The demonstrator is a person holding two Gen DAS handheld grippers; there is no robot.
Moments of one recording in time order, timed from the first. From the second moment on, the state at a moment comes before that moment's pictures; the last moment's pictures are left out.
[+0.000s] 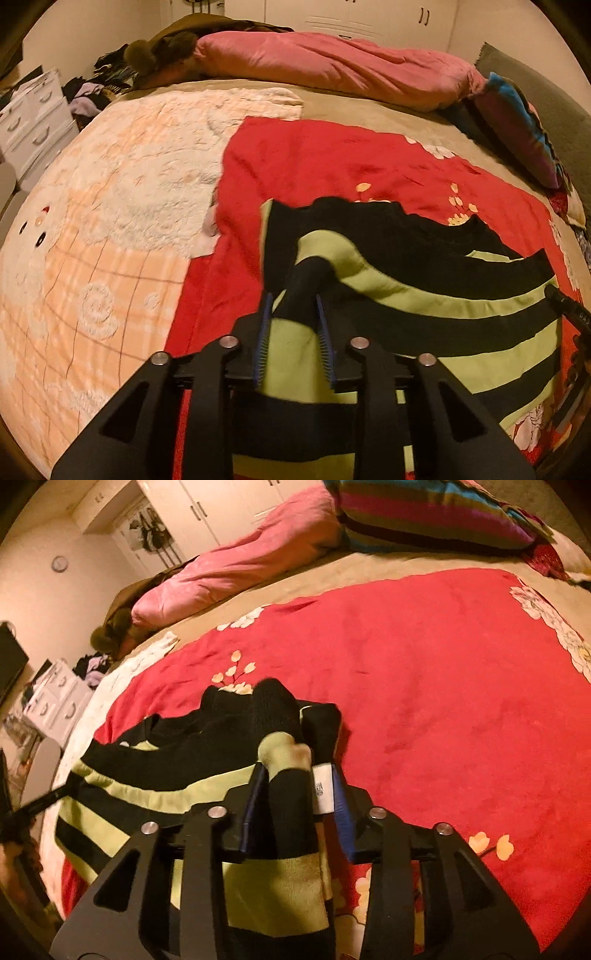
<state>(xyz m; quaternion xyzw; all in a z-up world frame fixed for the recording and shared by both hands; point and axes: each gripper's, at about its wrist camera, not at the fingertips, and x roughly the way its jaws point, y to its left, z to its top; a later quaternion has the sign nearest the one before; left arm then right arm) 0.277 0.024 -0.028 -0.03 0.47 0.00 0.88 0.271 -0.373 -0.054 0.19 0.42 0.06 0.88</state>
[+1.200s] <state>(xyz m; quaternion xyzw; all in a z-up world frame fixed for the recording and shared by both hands) 0.207 0.043 -0.043 -0.06 0.46 -0.01 0.89 0.247 -0.356 -0.066 0.18 0.49 0.11 0.85</state>
